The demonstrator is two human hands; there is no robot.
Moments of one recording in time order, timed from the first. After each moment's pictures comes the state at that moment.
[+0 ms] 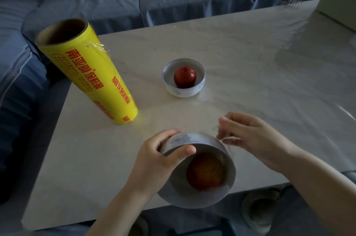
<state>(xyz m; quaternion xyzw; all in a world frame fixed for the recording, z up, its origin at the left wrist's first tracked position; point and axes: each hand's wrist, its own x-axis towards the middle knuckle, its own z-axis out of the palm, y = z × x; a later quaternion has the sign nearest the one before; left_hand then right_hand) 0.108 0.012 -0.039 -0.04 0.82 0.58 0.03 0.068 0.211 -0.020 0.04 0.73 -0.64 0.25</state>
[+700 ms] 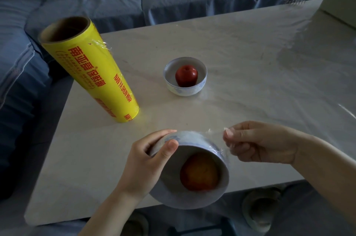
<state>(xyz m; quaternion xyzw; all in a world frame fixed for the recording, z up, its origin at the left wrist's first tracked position) 0.116 -0.001 -0.042 -0.04 0.79 0.61 -0.01 0.057 0.229 -0.018 0.05 0.52 -0.69 0.50</state>
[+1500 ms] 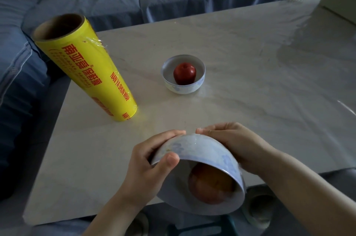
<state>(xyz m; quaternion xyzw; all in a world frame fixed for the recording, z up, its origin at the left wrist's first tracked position) 0.124 0.007 -0.039 0.06 0.77 0.64 -0.04 0.076 0.185 -0.018 0.13 0.65 -0.67 0.34</state>
